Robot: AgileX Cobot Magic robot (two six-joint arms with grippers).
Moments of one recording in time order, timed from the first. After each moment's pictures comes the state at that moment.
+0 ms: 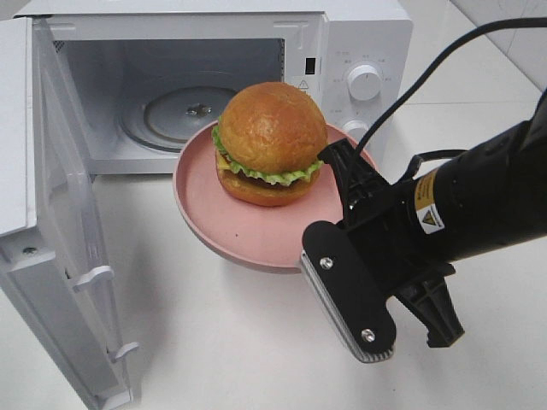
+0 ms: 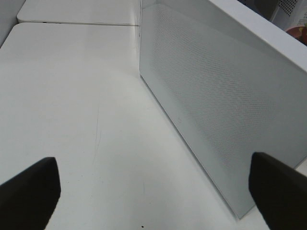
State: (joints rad) left arm 0.00 0.01 -0.52 -0.14 1.06 0.03; right arm 0.78 1.43 -0.70 -0.20 0.29 -1.20
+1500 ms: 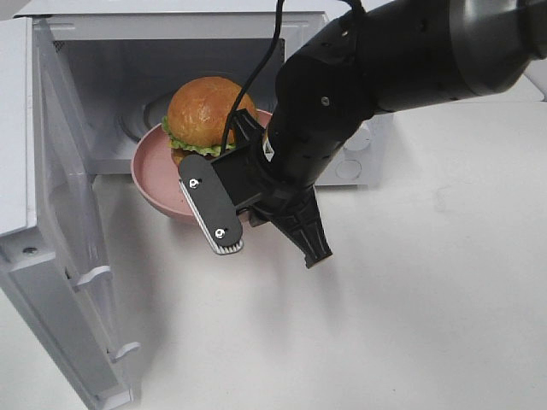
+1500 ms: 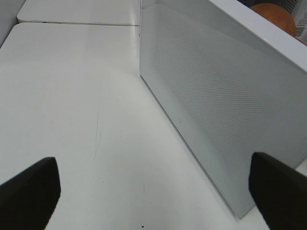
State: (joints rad) left arm 0.00 0.01 -0.52 -0.14 1.06 0.03; right arm 0.78 1.89 -1.24 -0.21 0.50 -1.15
